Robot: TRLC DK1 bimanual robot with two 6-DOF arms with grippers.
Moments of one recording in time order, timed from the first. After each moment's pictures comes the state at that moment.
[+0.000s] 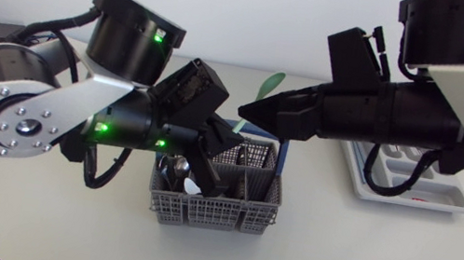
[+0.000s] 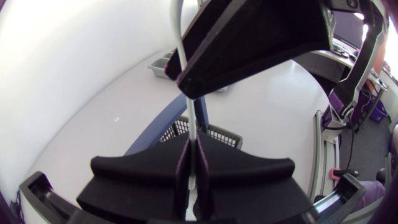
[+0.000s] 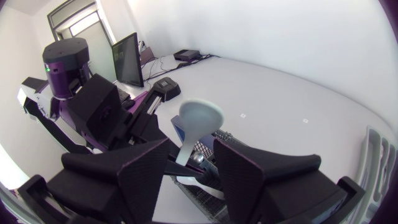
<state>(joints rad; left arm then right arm) -0.76 1.39 0.95 -0.15 0.16 0.24 0.54 1.27 1.01 -0.25 -0.50 0.09</state>
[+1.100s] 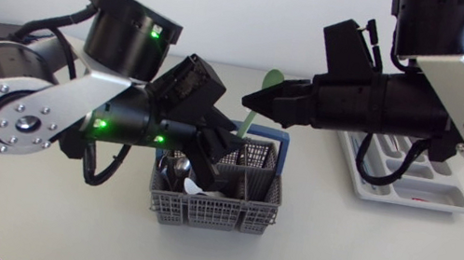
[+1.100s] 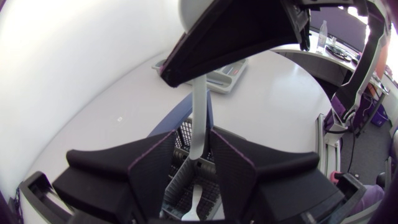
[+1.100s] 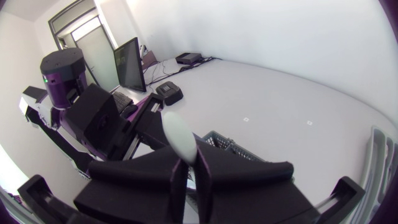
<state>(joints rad) -0.74 1.38 0.95 -0.14 0.16 0.23 0.52 1.32 1.04 -0.22 -0.54 0.11</state>
